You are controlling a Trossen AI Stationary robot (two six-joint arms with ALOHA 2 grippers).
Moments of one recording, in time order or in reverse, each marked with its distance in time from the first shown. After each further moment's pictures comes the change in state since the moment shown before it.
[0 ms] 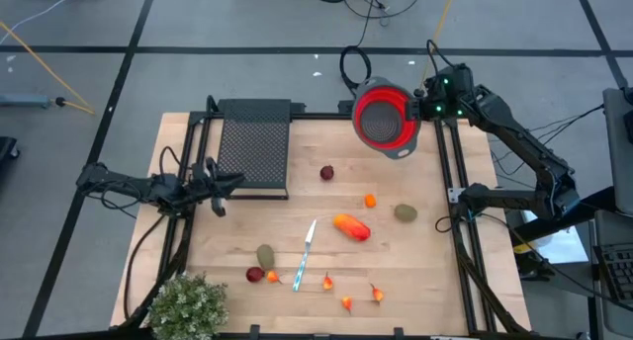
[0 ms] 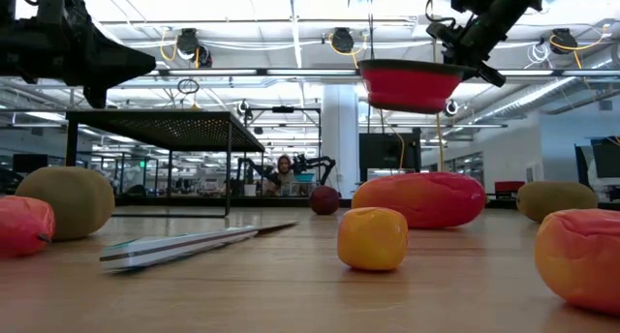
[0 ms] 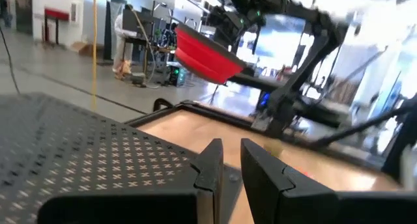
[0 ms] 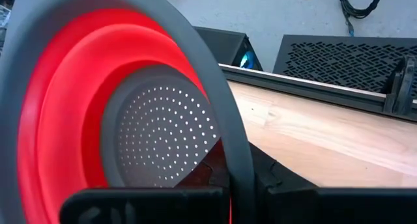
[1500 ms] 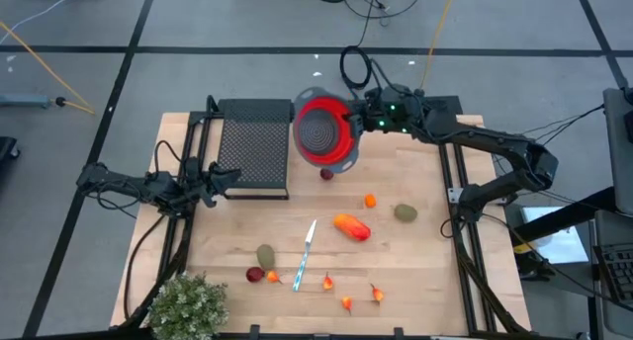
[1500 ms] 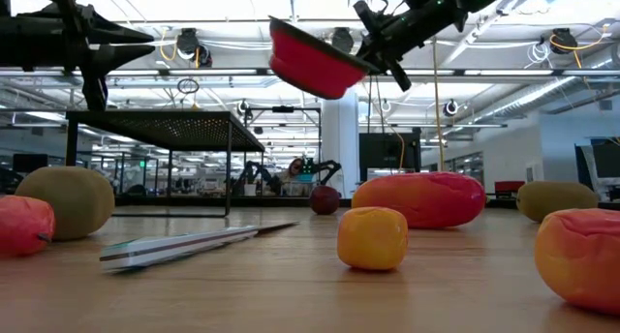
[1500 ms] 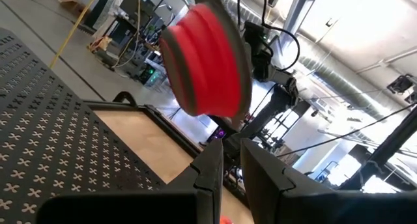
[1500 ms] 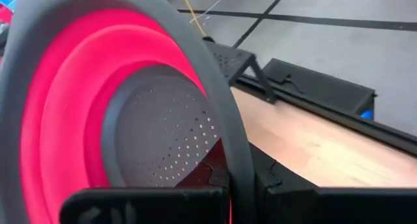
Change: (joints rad) left arm 0.000 0.001 0.000 0.121 -0.002 -0.376; right arm 0.467 0.278 0.000 0.631 0.140 0.140
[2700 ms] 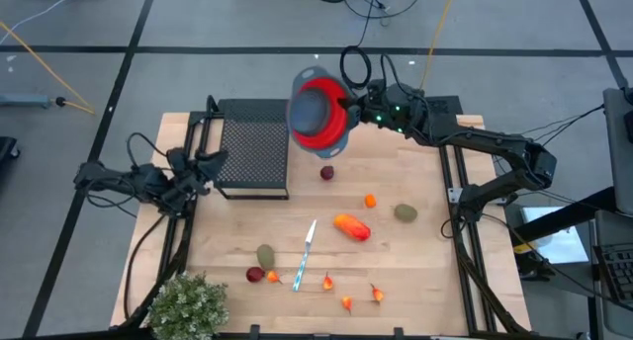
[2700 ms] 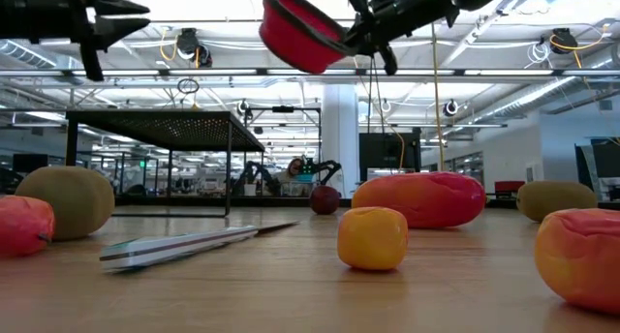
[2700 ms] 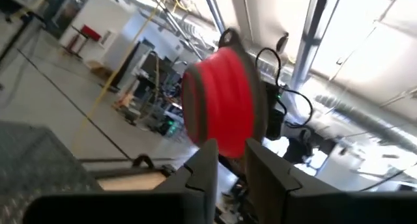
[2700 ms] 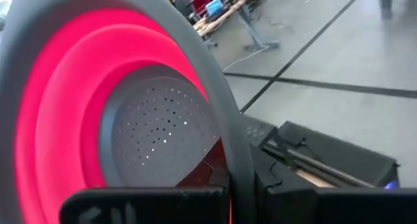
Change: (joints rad) left arm 0.000 0.064 0.102 0.171 -0.154 0.255; right arm 0.030 0.008 0.000 0.257 0.145 -0.032
